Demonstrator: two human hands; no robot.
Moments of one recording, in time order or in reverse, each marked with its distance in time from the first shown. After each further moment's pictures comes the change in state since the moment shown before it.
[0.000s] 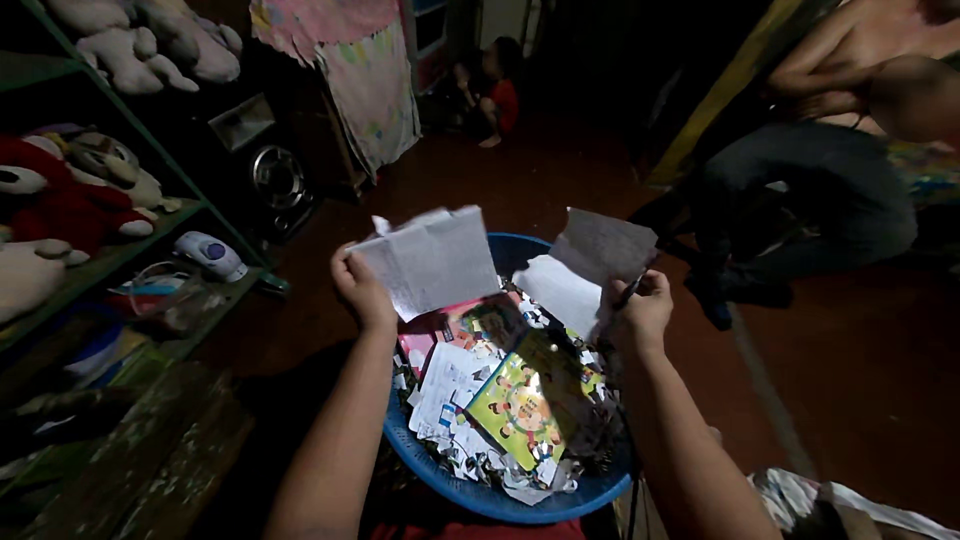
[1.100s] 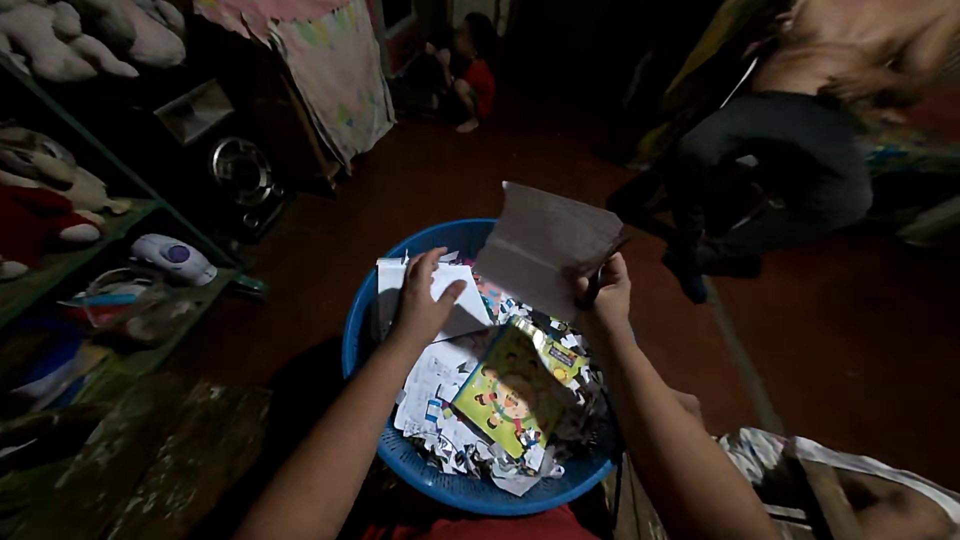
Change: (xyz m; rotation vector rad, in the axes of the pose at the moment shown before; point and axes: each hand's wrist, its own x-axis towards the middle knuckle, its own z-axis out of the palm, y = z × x) left_hand -0.057 0.032 0.023 0.249 -0.827 0.162; right_hand -0.032 -0.004 0.010 0.407 -0.299 -0.167
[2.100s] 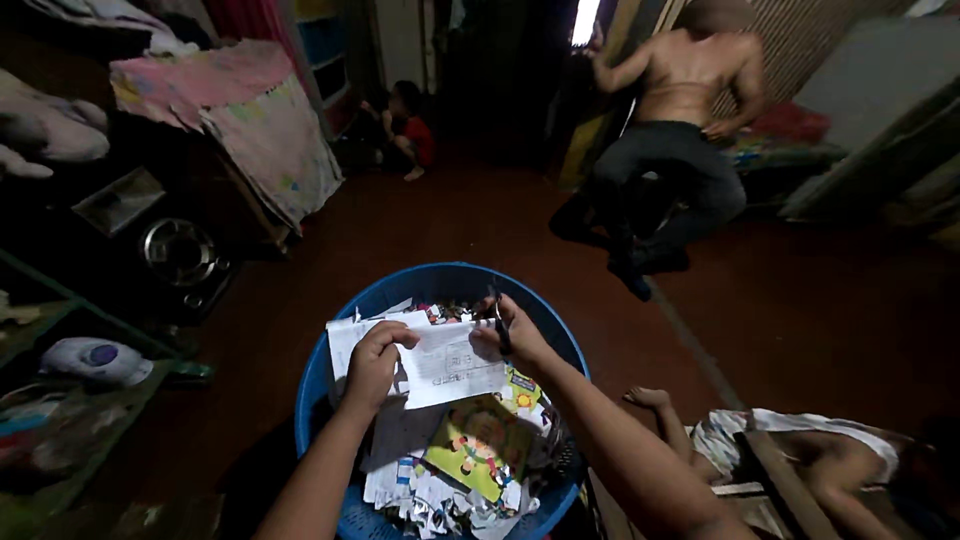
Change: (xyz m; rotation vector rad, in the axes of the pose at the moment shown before) left_hand -0.003 -0.009 0.003 -0.275 -0.051 0.174; right_hand -0.003 0.005 0.011 0.033 -0.423 0.231
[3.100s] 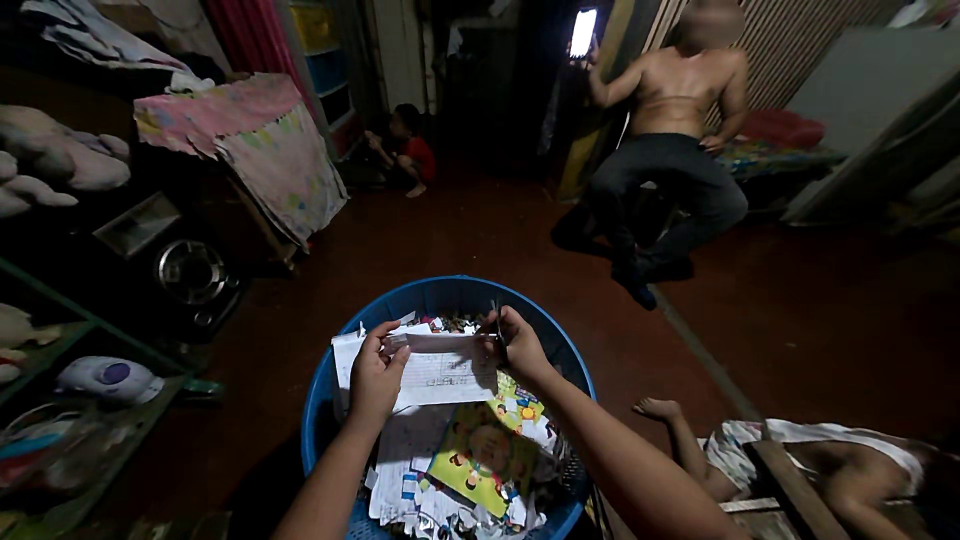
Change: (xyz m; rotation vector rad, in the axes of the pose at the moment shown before) left_hand -0.001 0.011 0.010 -0.063 0.167 -0.102; right_hand -0.008 0.000 0.008 -0.047 0.084 -0.191
